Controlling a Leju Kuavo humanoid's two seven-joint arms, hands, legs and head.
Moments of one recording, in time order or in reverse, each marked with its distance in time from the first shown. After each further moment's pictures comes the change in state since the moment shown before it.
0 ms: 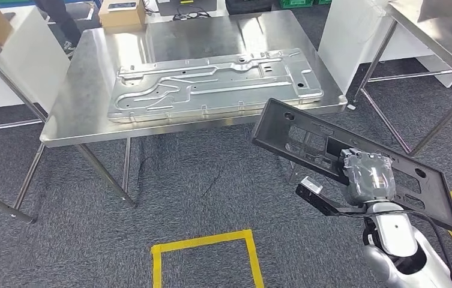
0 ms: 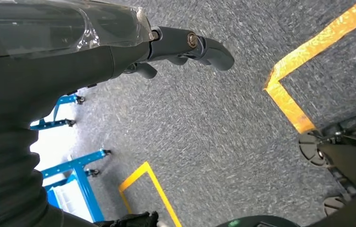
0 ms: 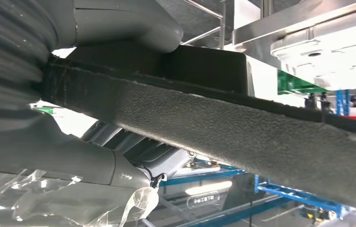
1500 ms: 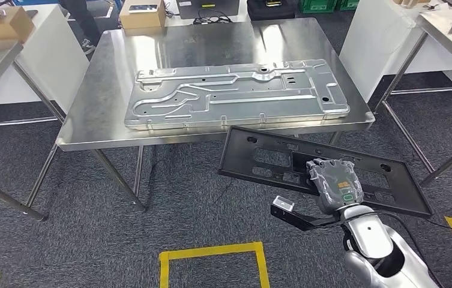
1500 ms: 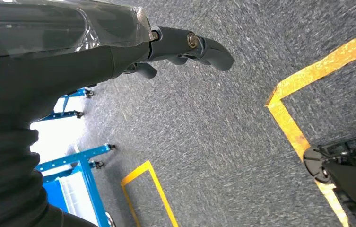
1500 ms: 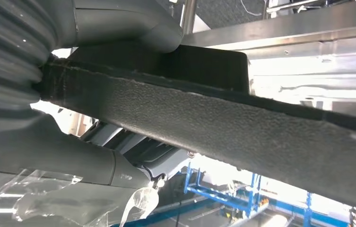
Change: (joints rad) left arm -0.012 -0.007 0.000 0.000 -0.010 0.021 0.053; right arm -0.042 0.043 0.146 -0.008 0.031 0.113 -0.068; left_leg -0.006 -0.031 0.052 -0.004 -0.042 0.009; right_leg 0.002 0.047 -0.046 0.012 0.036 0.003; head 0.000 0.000
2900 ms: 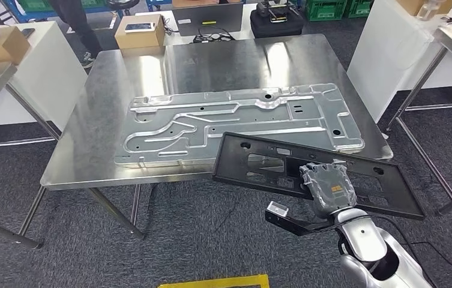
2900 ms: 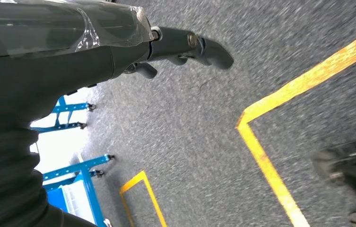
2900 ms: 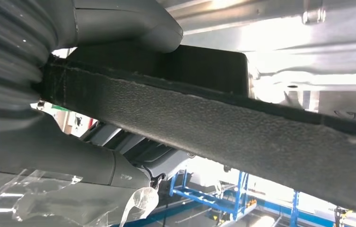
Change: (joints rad) left arm 0.015 0.009 -0.022 0.000 -0.014 0.005 0.006; right arm -0.012 0.025 0.045 0.005 0.006 0.012 -0.004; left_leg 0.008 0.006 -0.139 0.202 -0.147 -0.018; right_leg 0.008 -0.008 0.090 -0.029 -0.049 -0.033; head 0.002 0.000
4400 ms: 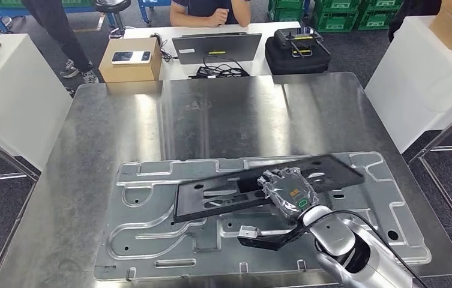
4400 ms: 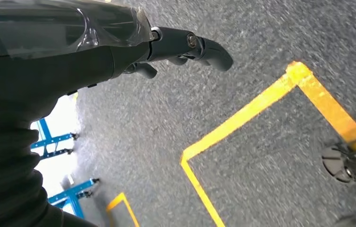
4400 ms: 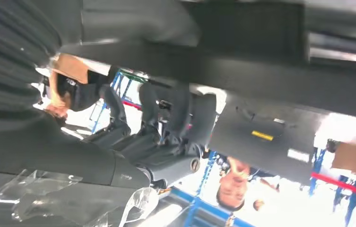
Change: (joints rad) left arm -0.010 0.008 -0.003 0.002 -0.035 -0.029 -0.048; right arm -0.157 0.073 0.247 0.070 0.049 0.111 -0.171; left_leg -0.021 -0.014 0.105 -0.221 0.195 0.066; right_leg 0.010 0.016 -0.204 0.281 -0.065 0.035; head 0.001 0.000
